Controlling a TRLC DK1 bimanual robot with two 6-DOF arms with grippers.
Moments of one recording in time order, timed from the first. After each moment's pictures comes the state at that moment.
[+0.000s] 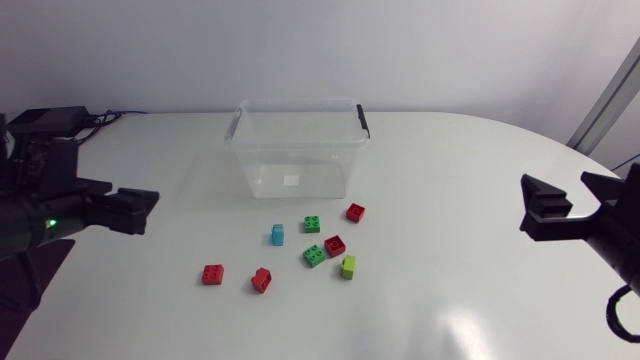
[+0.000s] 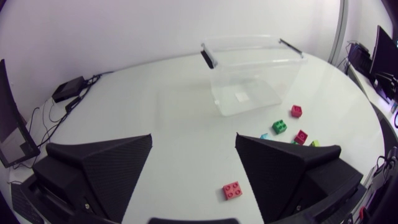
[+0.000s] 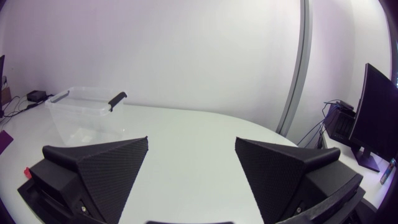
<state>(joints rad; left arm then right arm) -0.13 0.85 0.67 -0.44 -0.02 0.11 0.08 0.50 0.41 -0.13 0.15 -0.06</state>
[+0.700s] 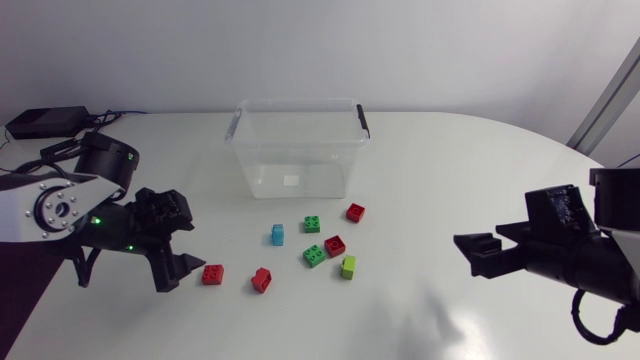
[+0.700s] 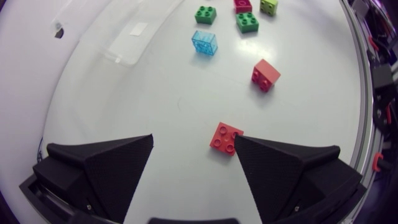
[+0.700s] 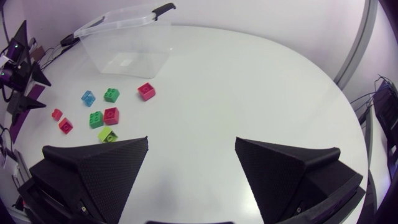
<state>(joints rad) -0.13 1.39 0.70 -0.43 0.24 0.97 0.09 0.83 0.46 -0.35 -0.15 -0.08</state>
